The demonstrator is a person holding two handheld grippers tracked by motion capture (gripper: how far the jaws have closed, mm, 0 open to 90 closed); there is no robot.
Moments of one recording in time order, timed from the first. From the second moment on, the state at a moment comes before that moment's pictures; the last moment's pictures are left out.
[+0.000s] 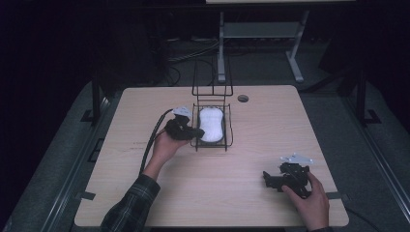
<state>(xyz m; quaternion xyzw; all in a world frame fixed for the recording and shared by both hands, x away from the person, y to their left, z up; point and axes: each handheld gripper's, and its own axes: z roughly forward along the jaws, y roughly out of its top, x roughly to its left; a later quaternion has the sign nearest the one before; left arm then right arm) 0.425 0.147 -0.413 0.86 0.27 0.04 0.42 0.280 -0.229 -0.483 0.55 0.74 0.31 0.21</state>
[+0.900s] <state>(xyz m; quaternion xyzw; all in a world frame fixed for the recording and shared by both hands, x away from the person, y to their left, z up) 0.341 0.213 -0.424 0.85 0.33 0.11 0.39 0.280 -0.229 -0.483 0.55 0.74 0.31 0.21</state>
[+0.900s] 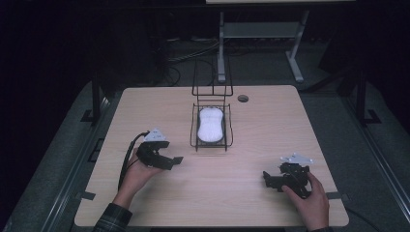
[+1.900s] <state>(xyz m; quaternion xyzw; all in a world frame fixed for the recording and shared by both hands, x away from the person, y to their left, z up) 0.279 0.256 -0.472 0.87 0.32 0.14 0.35 0.280 -0.229 -0.483 0.55 0.74 0.31 0.21</state>
